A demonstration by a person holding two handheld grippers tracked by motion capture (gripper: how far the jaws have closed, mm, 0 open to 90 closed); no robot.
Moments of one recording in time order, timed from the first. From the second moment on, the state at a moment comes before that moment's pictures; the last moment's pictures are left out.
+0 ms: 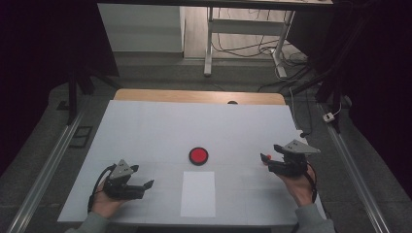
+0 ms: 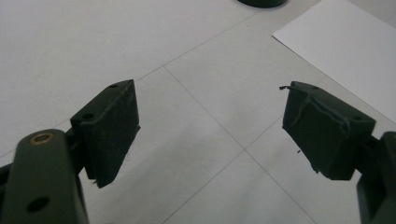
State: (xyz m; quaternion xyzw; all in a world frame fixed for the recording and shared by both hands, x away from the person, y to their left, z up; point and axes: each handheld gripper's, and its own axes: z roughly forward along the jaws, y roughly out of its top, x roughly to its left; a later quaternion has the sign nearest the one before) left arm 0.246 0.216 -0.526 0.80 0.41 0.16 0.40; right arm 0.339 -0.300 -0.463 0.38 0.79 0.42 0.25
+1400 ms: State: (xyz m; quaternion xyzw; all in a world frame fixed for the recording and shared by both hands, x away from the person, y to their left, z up) left arm 0.244 0.218 -0.526 0.81 0.41 0.16 0.39; right arm 0.370 -0.310 -0.496 0.43 0.81 0.35 0.19
